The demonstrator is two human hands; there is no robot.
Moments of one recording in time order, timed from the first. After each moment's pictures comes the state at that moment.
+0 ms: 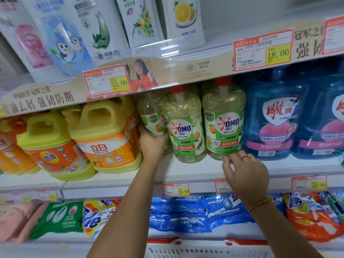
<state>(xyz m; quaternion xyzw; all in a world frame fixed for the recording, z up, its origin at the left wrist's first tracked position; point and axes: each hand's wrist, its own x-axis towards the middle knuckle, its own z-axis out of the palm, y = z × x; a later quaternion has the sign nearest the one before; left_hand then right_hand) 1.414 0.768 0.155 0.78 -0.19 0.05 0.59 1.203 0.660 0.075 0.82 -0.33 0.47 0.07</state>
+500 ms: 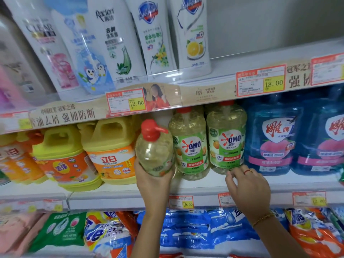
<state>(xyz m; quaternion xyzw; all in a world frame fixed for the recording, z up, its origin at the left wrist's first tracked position) 1.339 0.836 0.146 0.71 -0.20 0.12 0.67 1.199 0.665 0.081 0.82 -0.34 0.45 0.04</state>
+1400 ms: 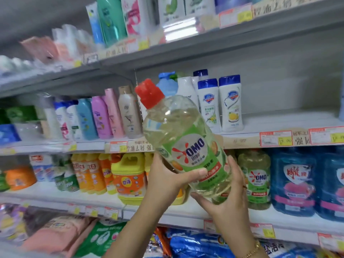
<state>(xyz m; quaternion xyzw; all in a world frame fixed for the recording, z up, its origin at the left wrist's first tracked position) 1.267 0.977 0.333 0.60 -0.41 0.01 0.68 1.188 0.863 0.253 0.74 -0.07 0.57 -0.36</state>
